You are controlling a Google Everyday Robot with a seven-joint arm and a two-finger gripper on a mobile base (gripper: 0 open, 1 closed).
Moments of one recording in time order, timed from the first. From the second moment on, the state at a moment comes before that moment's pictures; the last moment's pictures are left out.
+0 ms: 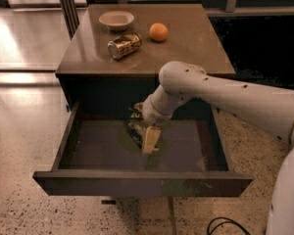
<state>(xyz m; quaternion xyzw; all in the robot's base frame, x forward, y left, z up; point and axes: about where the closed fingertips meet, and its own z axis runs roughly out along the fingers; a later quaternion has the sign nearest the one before) 0.588 0.021 0.657 -0.75 0.62 0.14 0.21</state>
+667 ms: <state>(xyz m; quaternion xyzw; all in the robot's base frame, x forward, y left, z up) 0.554 0.020 0.636 -0.74 0.63 0.18 0.18</state>
